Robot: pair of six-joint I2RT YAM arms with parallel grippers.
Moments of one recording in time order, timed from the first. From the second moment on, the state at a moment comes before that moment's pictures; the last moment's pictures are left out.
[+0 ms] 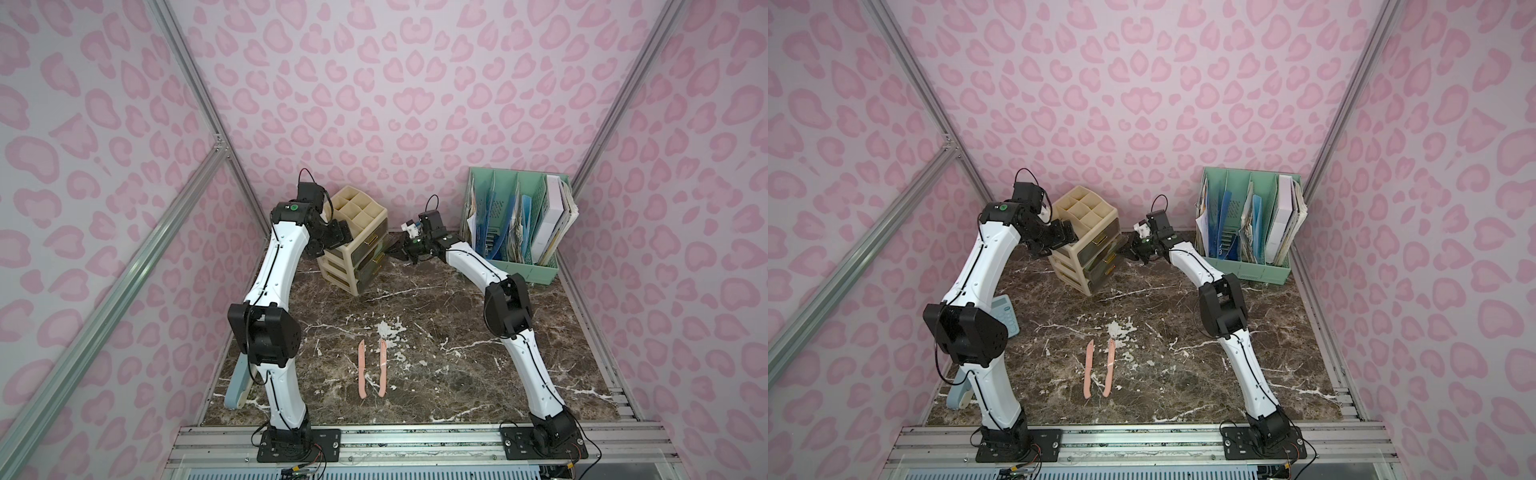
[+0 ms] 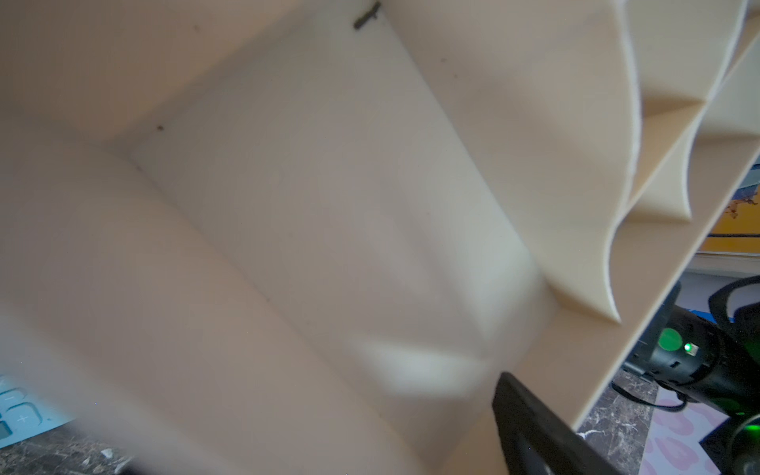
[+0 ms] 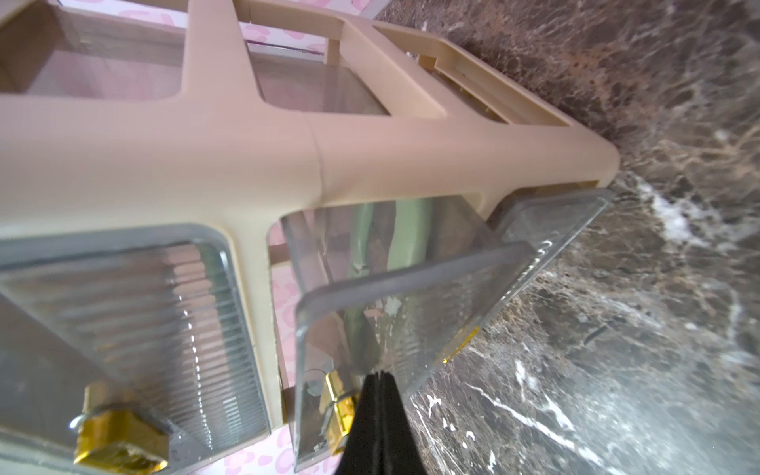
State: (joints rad) left arm -0.10 1.96 2.14 -1.22 0.17 -0.50; right arm 0.52 2.55 2.31 -0.39 -0.78 0.99
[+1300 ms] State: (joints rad) left arm -0.10 1.96 2.11 -1.20 0.21 -0.51; right arm 0.53 2.65 2.48 -0.40 -0.82 1.04
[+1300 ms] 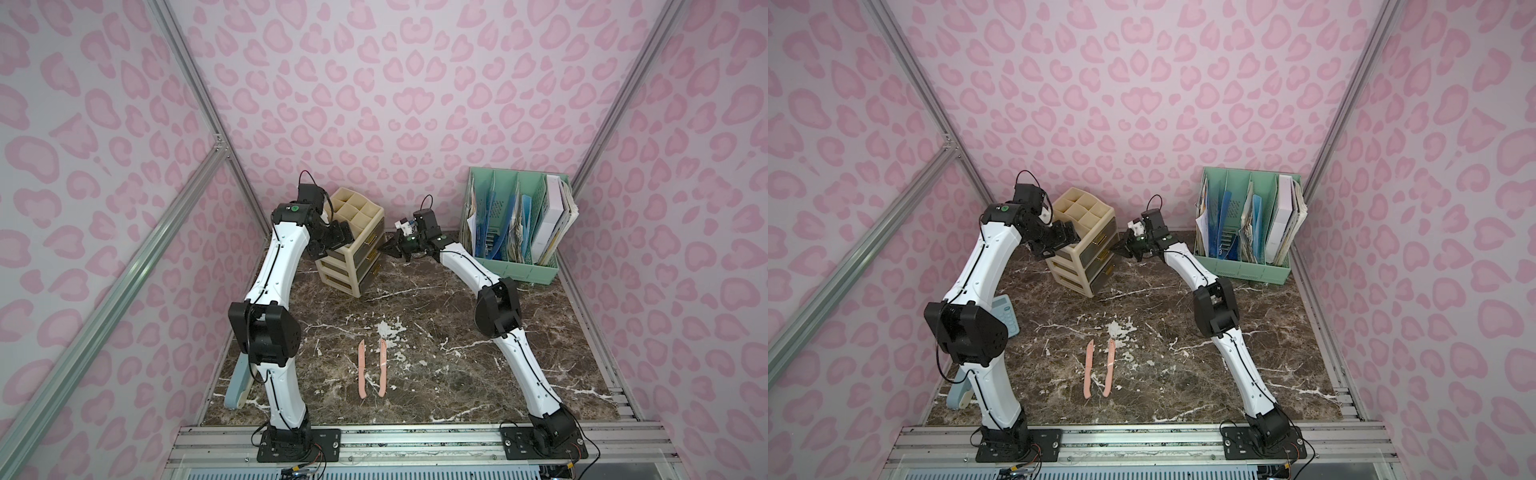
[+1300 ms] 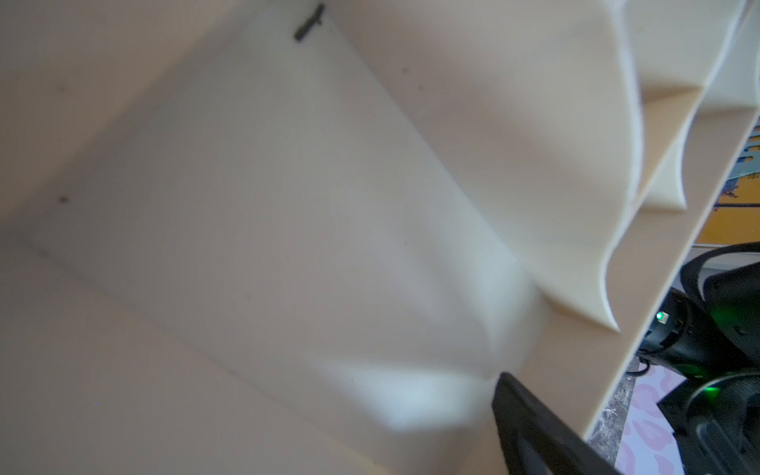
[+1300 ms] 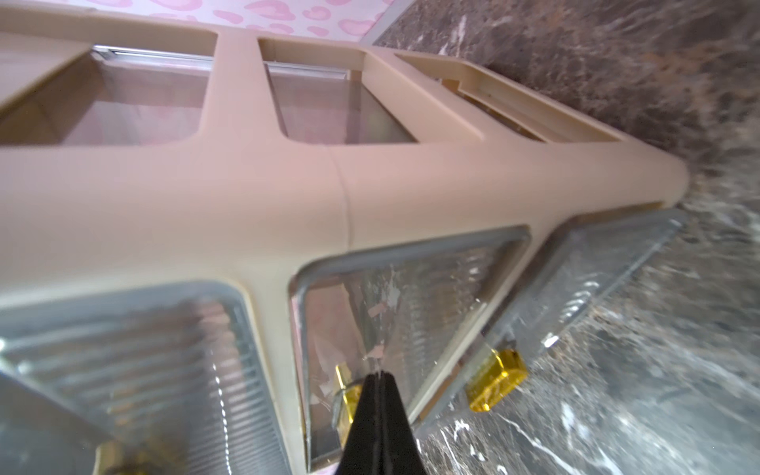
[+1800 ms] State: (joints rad) left arm -0.08 1.96 2.09 -1.20 0.25 -0.52; right arm 0.52 2.41 1.95 -0.17 -0.79 1.05
